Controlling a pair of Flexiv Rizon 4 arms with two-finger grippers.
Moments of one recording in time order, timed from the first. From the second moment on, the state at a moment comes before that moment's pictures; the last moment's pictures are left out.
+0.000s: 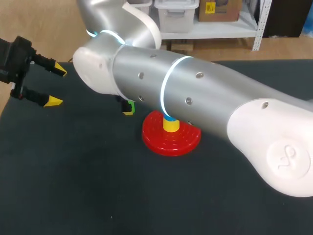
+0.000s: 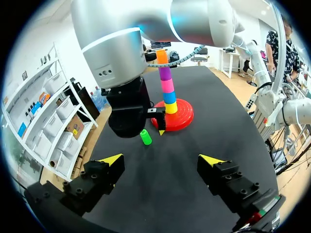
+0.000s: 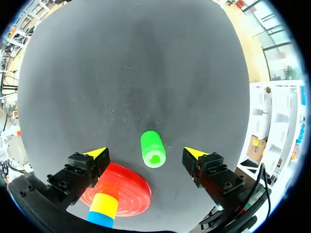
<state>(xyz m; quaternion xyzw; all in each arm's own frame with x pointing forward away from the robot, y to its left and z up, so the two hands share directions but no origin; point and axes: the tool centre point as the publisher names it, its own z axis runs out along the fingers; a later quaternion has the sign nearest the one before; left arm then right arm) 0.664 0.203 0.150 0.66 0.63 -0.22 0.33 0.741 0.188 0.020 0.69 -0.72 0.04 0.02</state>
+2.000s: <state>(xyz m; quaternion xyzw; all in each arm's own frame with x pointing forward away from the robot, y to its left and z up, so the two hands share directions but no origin) 0.664 0.203 0.150 0.66 0.63 -0.22 0.33 0.750 0.185 0.111 0.72 -0.70 0.01 -0.01</state>
